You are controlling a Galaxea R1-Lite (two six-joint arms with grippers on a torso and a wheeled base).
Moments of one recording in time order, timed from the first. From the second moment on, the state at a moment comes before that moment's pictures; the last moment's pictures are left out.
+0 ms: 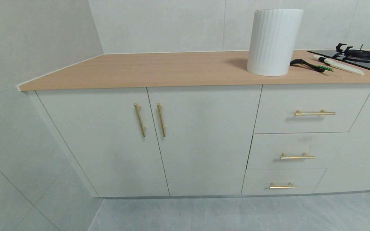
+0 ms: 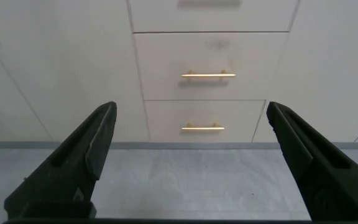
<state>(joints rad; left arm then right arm) 0.01 0.00 0.00 0.00 0.01 0.00 0.00 0.00 0.00 0.00 0.01 0.00</state>
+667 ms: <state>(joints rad) 0.01 0.00 0.00 0.00 0.01 0.00 0.00 0.00 0.00 0.00 0.01 0.00</state>
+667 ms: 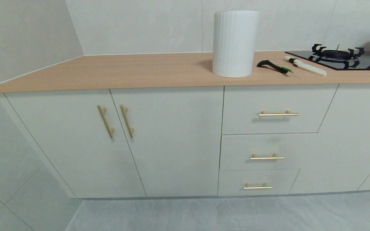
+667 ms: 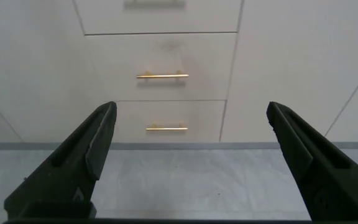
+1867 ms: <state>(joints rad) 0.01 0.00 0.00 0.00 0.01 0.00 0.00 0.00 0.00 0.00 0.01 0.00</state>
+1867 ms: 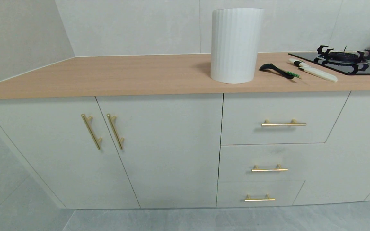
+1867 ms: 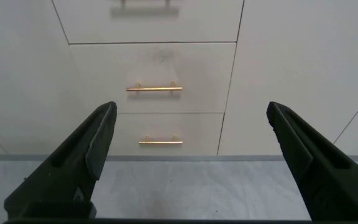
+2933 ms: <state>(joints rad) 0.01 0.00 0.00 0.00 0.01 0.00 0.15 0.83 -0.47 -0.03 0.04 0.04</state>
